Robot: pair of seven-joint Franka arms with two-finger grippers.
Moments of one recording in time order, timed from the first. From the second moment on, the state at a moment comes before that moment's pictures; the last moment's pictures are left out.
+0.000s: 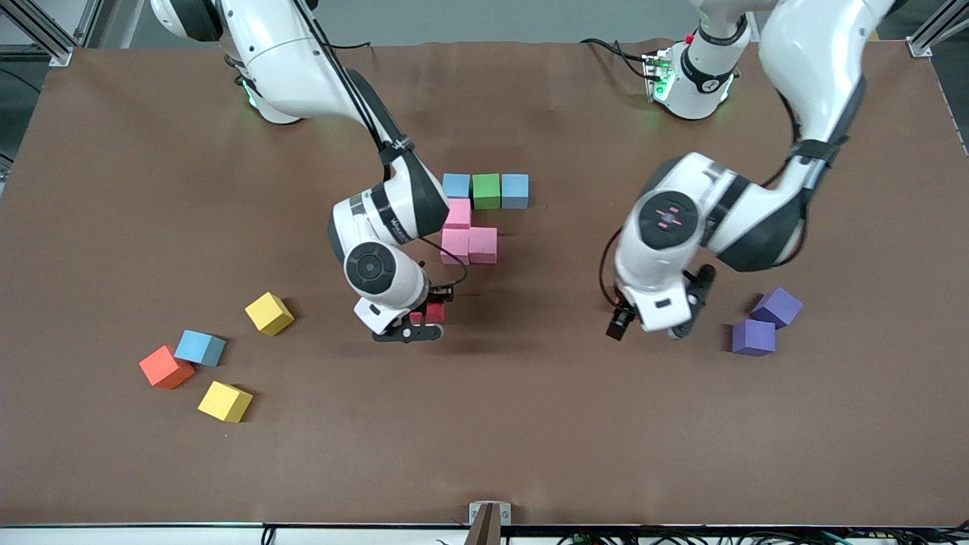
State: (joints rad) left arm 0.11 0.57 -0.66 -1.56 0.41 1.94 -1.62; right arm 0.76 0.76 -0.25 -1.41 0.36 2.03 0.35
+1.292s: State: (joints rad) left arm 0.30 0.59 -0.67 -1.95 0.42 2.30 -1.77; right arm 0.84 0.81 -0.25 -1.40 0.36 2.04 0.35
